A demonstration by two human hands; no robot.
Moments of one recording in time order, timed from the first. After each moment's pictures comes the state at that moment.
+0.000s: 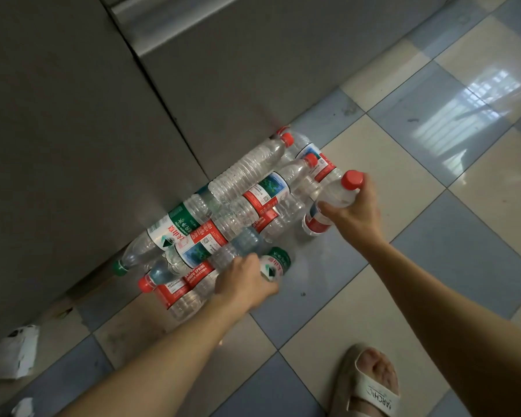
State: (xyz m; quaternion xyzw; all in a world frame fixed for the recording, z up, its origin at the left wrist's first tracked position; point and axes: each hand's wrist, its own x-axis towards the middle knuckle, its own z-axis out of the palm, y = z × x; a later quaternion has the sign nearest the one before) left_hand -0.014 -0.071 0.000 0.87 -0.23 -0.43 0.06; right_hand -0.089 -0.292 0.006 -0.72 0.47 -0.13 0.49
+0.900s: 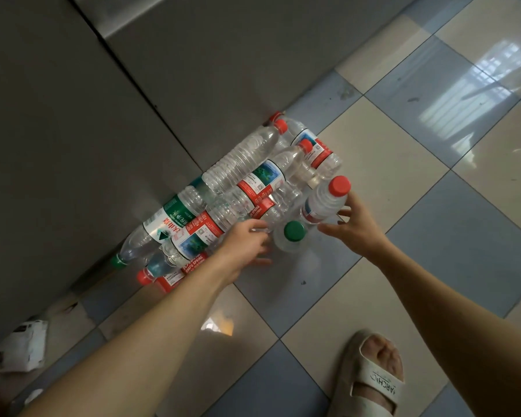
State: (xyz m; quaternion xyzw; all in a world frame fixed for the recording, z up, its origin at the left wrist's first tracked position) left_hand 0.008 -0.099 0.008 0.72 0.03 -0.56 0.42; right_hand -0.137 -0.296 -0.021 -0.73 0.40 0.04 0.56
